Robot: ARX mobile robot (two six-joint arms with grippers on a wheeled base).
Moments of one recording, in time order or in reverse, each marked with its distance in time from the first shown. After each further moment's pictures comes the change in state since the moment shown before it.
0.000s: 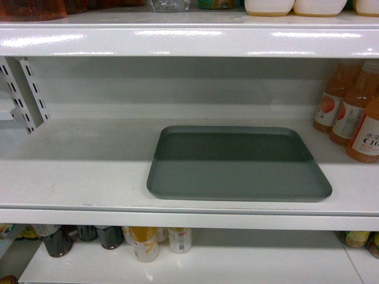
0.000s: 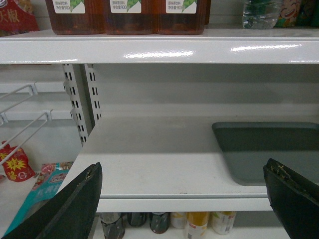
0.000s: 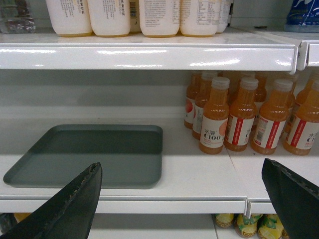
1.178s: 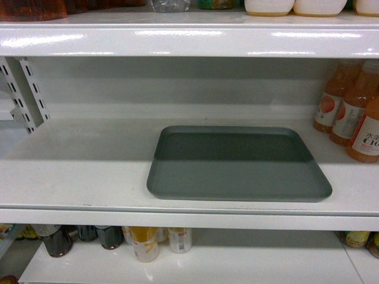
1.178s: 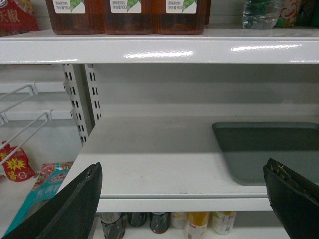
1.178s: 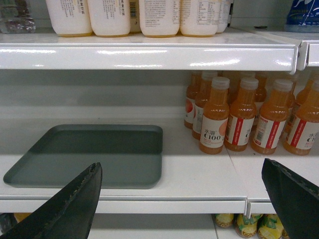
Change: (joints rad) left arm 0.000 0.000 0.000 0.000 0.000 0.000; right arm 0.000 0.000 0.000 0.000 0.000 0.000
